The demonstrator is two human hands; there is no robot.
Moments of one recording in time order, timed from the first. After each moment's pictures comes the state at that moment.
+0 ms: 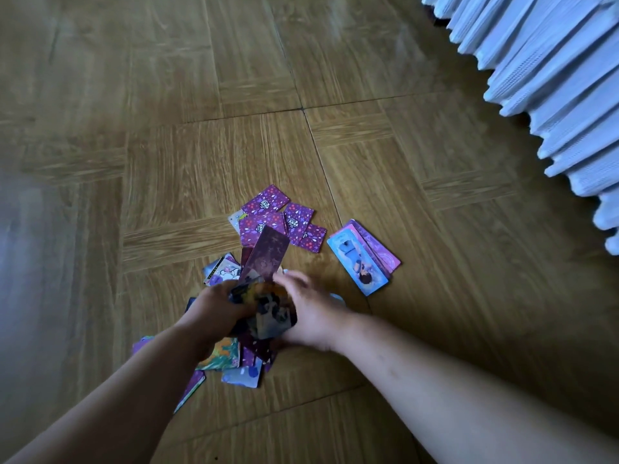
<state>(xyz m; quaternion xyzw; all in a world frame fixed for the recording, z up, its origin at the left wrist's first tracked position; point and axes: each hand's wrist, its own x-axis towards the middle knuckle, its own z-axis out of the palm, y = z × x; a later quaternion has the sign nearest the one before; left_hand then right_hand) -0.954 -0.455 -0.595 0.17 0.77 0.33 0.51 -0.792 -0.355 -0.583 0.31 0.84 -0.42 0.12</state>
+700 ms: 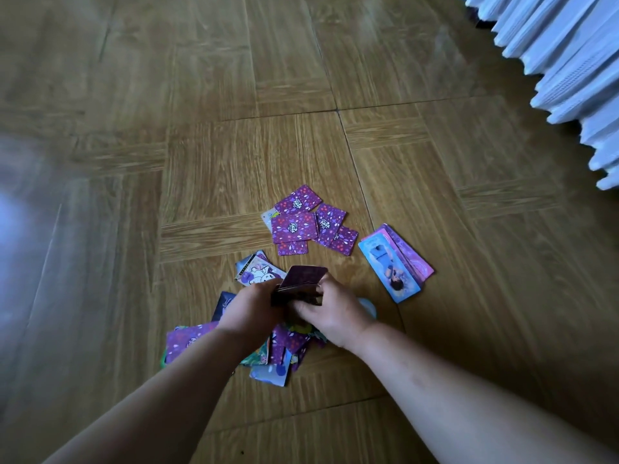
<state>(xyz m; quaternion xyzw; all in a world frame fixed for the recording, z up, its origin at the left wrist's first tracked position) -0.948 -0.463 -0.598 0.40 0.80 0.26 0.38 -0.809 -0.368 -0.581 0.38 0.74 -0.56 -0.04</state>
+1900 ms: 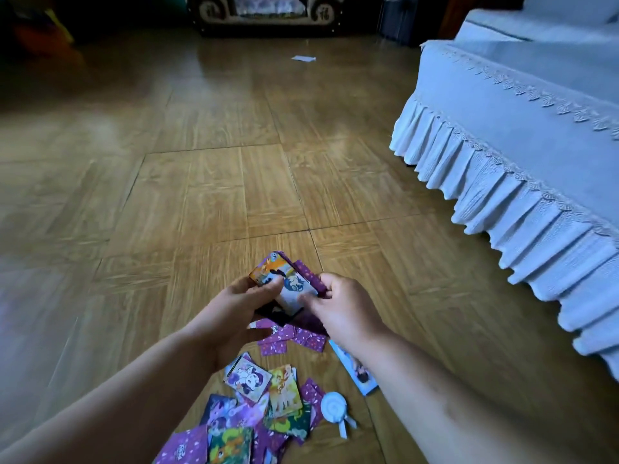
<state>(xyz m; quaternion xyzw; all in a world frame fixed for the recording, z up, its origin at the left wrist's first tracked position) -0.951 -0.402 -0.387 0.19 0.63 0.53 0.53 -0.807 -0.311 -0.398 0.42 0.75 -0.47 -0.20</state>
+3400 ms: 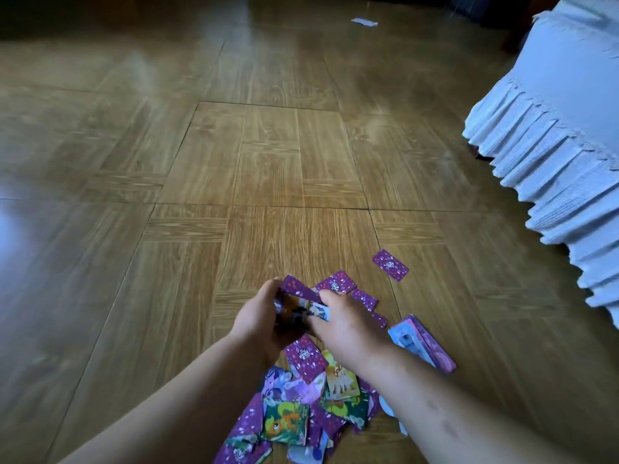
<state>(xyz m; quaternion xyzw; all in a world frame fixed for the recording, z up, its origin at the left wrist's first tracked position) -1.020 -0.442 -0.484 -0.12 0.59 0.62 0.50 -0.903 -0.370 -0.458 0.37 0.87 -0.33 -0.01</state>
